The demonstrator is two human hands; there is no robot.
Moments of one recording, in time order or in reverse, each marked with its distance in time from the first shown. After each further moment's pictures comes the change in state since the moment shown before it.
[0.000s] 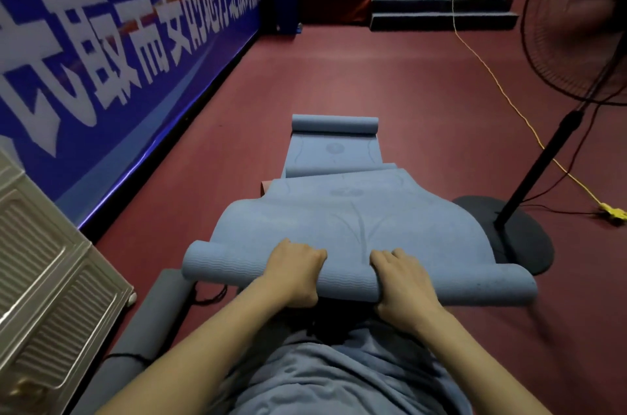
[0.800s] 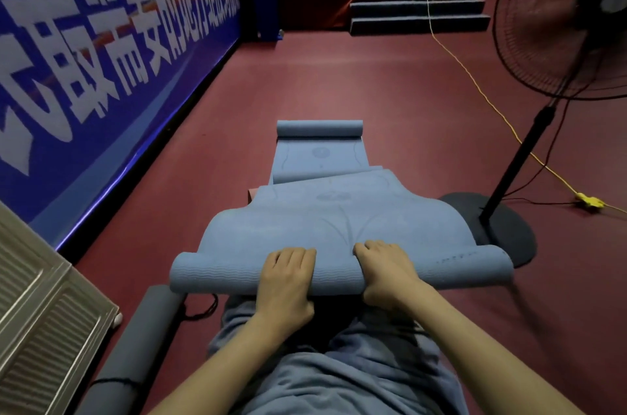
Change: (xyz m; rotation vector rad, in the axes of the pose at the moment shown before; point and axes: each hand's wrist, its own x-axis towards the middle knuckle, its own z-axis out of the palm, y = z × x) left_hand -0.003 0.006 0.051 -0.159 0.480 -0.053; right_hand 0.038 0.000 -0.011 -0.082 -0.206 0.034
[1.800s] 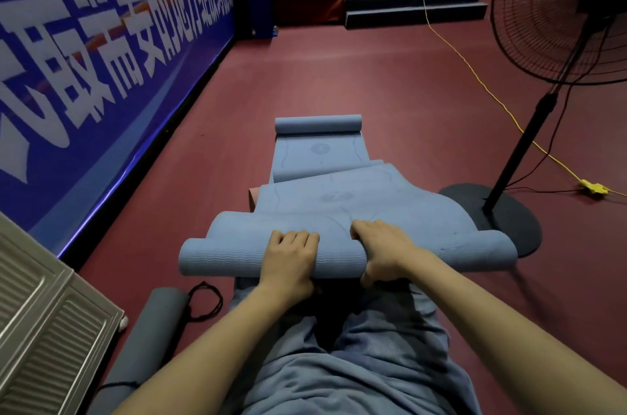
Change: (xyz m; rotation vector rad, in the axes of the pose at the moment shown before) left_hand 0.040 -0.018 0.007 0.192 -0.116 0.082; right_hand 0.029 0.015 -0.018 0.154 -0.052 -0.019
